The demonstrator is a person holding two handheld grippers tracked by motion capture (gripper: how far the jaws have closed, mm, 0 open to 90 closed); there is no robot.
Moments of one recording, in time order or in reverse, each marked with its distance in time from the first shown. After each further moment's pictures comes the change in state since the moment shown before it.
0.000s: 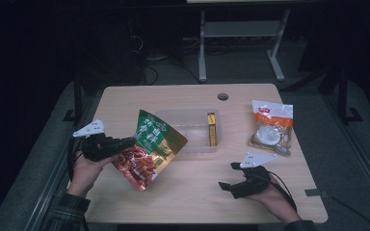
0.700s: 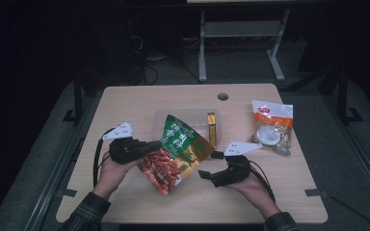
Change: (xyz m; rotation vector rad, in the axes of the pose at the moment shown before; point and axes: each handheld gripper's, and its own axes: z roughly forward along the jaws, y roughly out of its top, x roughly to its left) left arm -0.038 0.009 0.053 -0.011 -0.100 0.048; right arm 0.014 0.045 0.032 -0.149 0.115 0.003
